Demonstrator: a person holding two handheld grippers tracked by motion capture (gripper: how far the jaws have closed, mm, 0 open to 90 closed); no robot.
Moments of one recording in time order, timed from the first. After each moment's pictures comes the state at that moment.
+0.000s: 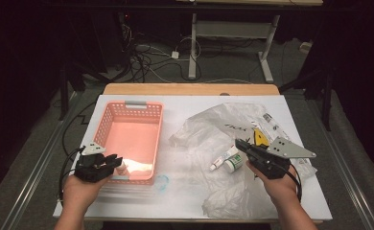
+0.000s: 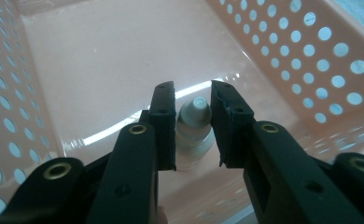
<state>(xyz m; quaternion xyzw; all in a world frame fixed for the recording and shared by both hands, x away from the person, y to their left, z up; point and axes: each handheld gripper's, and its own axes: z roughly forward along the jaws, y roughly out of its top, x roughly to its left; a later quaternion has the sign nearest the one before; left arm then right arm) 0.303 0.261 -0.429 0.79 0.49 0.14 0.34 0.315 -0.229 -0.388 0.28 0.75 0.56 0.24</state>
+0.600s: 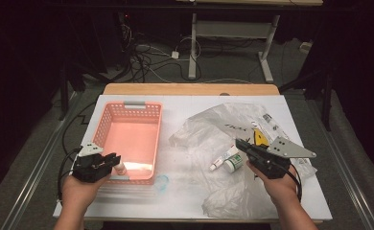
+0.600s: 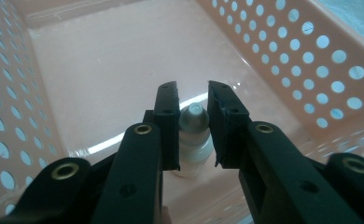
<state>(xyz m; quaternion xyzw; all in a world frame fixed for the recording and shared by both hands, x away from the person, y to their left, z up) 0.302 0.264 -0.429 0.79 0.48 0.15 0.35 0.316 -0.230 -0.388 0.28 0.75 0.56 0.24</state>
